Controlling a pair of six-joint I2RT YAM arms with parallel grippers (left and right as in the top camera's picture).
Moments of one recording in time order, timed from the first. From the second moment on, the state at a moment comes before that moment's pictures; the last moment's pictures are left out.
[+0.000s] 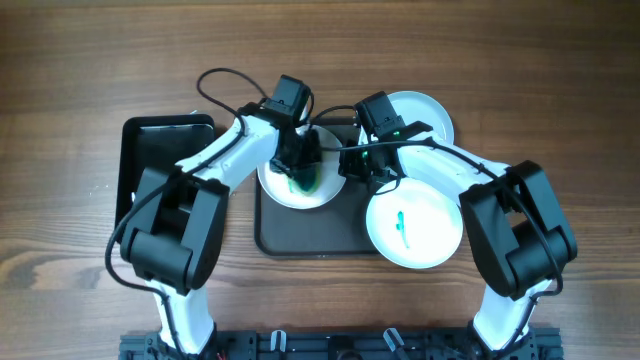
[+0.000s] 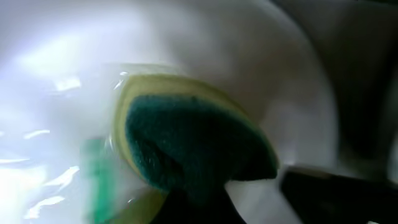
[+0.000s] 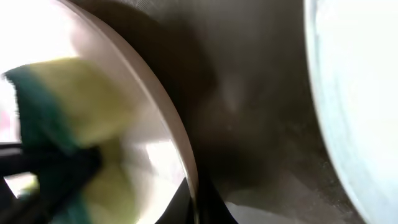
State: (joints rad) left arm -0.42 2.00 1.29 -0.60 0.31 -0.49; right arm 0.46 1.96 1.16 -0.43 -0.32 0.65
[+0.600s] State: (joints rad) left arm -0.32 2.01 1.34 -0.65 0.26 -0.44; right arm 0.47 1.96 1.16 -0.43 -0.31 0.66
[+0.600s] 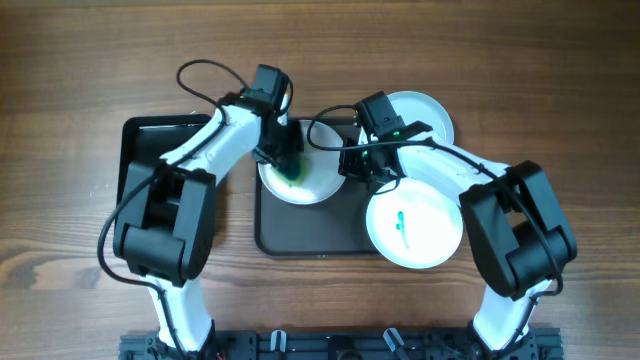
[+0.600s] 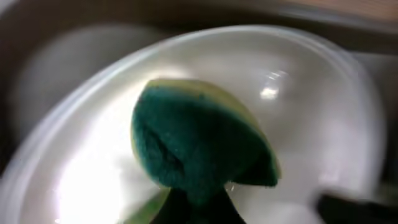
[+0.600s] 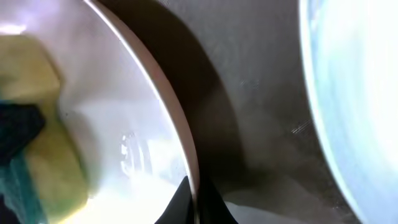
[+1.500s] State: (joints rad) left arm -0.43 2.01 1.36 -0.85 -0.03 -0.65; right arm 0.47 1.96 1.16 -0.42 -0.31 0.65
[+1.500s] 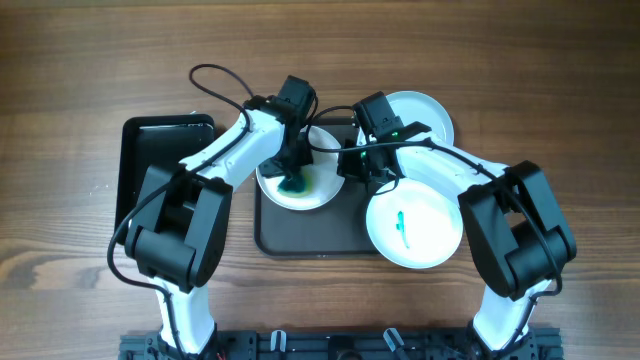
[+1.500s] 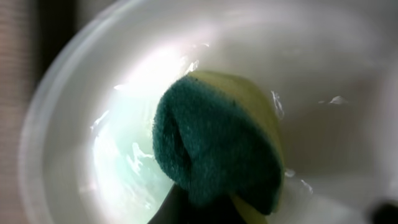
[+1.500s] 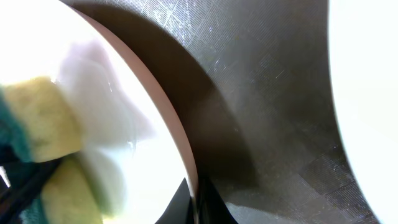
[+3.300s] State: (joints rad) left arm -0.44 2.02 1.33 -0.59 0.25 -0.46; right arm 0.43 1.96 1.16 -0.43 -0.33 0.66
